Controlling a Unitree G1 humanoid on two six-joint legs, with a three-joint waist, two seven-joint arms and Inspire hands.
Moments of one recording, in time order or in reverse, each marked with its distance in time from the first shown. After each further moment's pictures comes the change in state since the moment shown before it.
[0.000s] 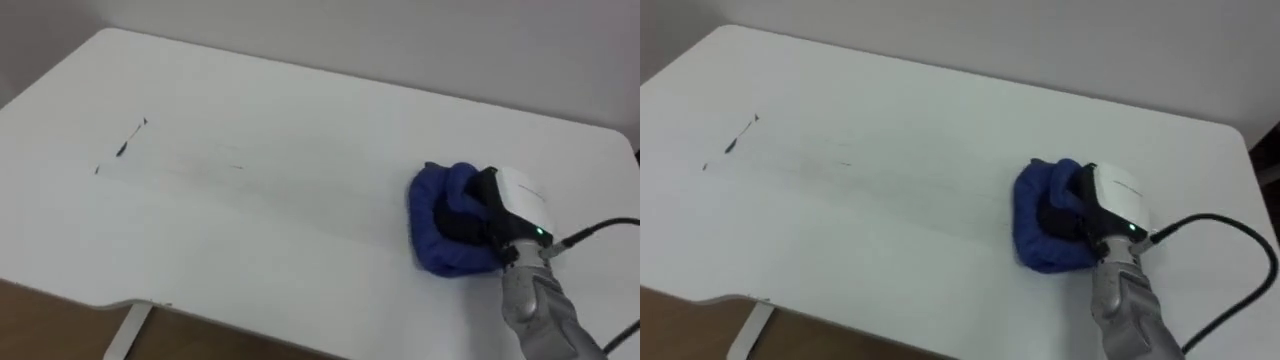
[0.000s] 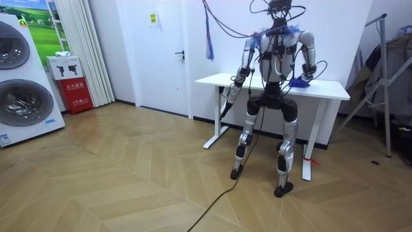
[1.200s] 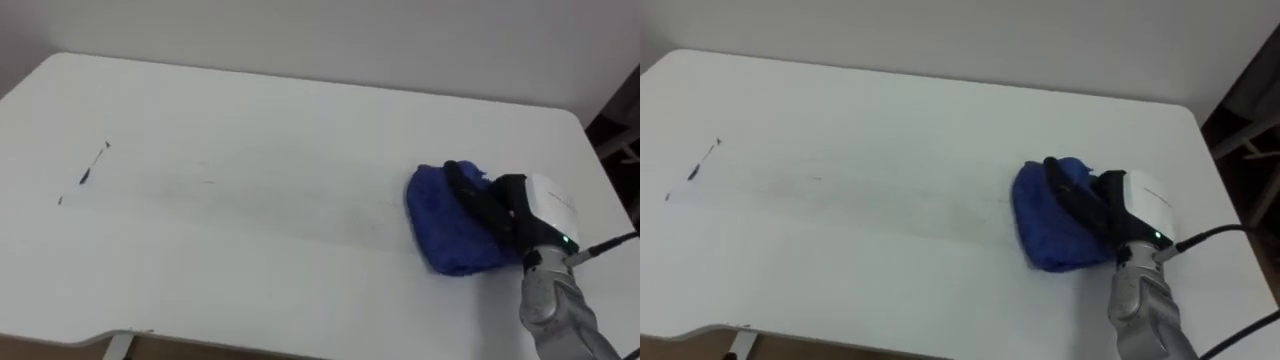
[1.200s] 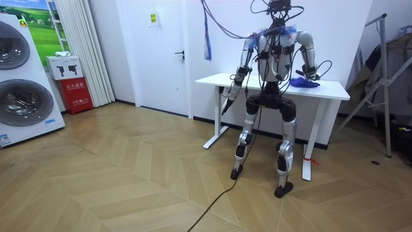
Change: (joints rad) left arm -0.042 -0.016 -0.014 -0.008 -0.038 -0.048 0.035; right arm -0.001 -0.017 -0.010 -0.100 0.003 0.033 0.018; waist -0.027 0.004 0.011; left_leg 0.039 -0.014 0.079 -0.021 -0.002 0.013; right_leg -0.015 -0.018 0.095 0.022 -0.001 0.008
